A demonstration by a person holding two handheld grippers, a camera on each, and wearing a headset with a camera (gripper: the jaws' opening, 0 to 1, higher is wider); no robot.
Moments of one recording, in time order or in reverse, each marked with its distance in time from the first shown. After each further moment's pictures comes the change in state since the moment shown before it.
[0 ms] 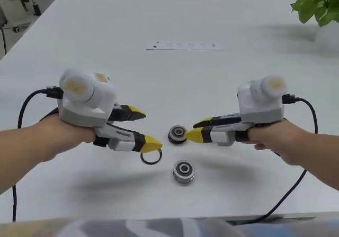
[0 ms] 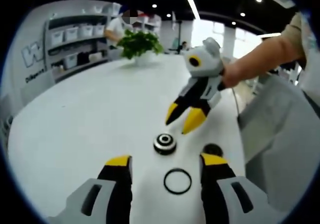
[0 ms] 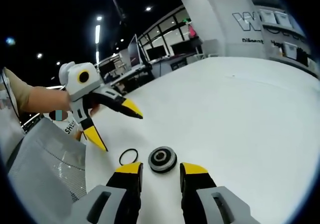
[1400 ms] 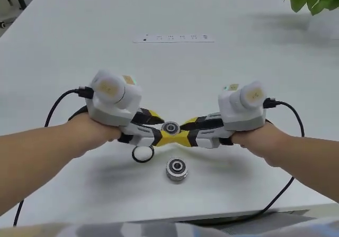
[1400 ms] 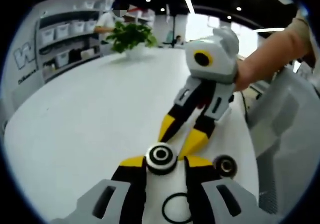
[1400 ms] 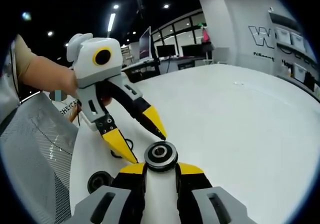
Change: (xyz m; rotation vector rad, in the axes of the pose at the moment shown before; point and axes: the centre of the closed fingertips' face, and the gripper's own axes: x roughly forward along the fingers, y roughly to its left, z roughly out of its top) left arm 0.055 -0.003 0.003 0.031 0.046 -0.043; right arm 0.019 -0.012 -0.012 -0.162 0.012 -0.020
